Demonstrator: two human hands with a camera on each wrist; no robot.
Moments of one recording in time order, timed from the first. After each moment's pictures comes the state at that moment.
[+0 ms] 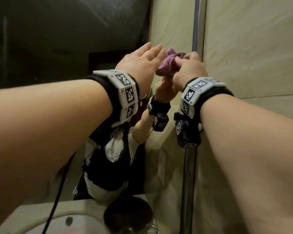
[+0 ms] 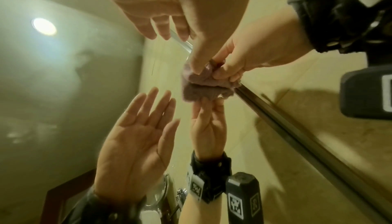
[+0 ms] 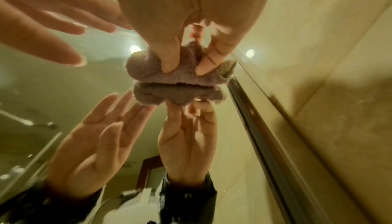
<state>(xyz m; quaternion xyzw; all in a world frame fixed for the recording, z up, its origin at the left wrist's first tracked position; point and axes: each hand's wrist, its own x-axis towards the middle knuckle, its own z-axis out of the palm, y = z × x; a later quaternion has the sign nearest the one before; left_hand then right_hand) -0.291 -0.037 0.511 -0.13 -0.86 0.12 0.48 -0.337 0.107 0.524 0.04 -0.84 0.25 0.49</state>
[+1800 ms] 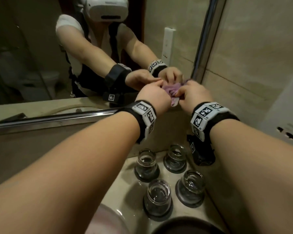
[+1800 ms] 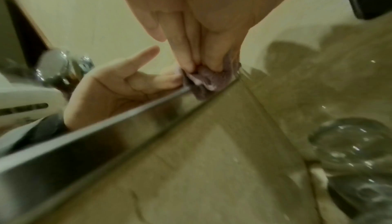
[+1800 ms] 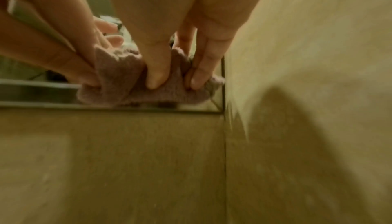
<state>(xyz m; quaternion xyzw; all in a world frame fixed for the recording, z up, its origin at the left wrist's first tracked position) -0.318 -0.011 0.147 -0.27 -0.93 0.22 0.13 -0.308 0.121 0.142 0.01 -0.98 0.12 0.19</state>
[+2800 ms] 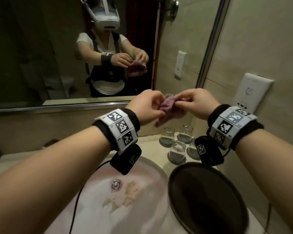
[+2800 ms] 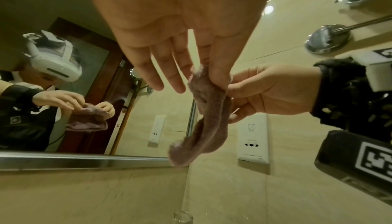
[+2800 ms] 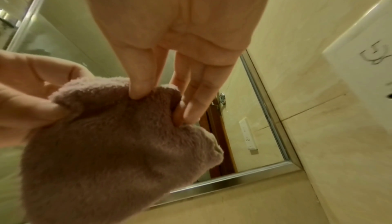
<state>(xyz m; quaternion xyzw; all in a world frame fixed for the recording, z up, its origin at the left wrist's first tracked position) -0.056 -0.189 0.213 -0.25 -0.91 -0.31 0.12 -0.052 -0.011 0.229 0.12 -0.95 0.25 0.14</state>
